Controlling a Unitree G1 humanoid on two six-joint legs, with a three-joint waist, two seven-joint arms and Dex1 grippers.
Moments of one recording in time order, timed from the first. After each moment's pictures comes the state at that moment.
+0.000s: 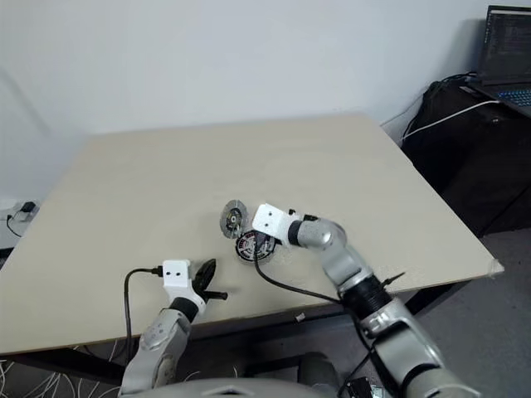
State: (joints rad) left arm 0.28 0.00 -0.06 -0.07 -0.16 0.10 -0.21; right arm -0.53 -0.36 0.50 0.18 -0.20 0.20 0.79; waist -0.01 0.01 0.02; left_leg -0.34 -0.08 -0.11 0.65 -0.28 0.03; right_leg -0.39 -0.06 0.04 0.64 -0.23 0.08
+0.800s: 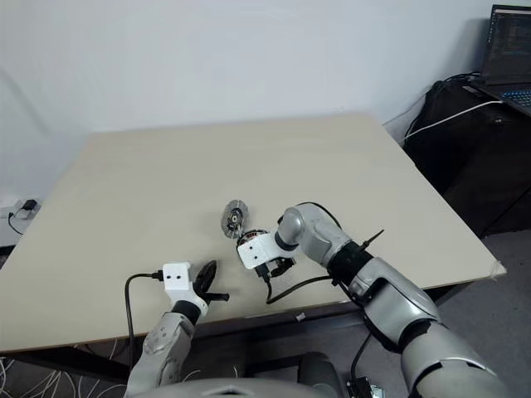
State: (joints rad) left arm 0.31 -0.04 -0.07 -0.06 -0.16 0.06 -0.18; right arm -0.79 -0.34 0.80 0.47 -0.43 0.05 1.25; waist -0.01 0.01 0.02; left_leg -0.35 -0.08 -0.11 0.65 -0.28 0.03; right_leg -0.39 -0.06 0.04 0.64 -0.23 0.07
